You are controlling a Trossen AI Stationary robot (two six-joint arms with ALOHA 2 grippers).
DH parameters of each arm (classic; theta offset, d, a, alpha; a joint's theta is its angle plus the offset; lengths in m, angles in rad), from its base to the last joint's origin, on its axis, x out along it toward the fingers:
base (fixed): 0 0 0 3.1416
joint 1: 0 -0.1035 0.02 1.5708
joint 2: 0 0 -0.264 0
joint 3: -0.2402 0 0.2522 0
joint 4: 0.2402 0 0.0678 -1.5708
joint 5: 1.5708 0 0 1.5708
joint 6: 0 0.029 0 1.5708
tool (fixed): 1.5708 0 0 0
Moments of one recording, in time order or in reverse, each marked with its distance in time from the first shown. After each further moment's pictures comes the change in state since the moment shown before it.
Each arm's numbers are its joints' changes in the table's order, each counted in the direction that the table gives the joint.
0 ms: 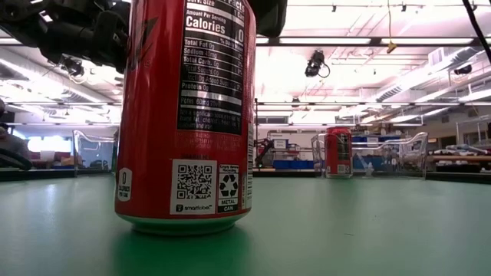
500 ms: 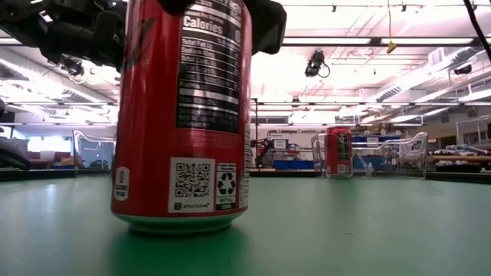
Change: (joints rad) left arm 0.000 0.000 0.000 0.000 -0.002 0.002; right arm 0.007 -0.006 0.083 -0.080 -0.046 -0.016
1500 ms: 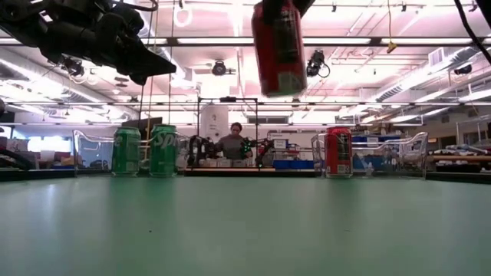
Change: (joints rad) left arm 0.000 0.000 0.000 0.000 -0.032 0.003; right arm 0.198 -0.224 -0.193 0.634 0.397 0.116
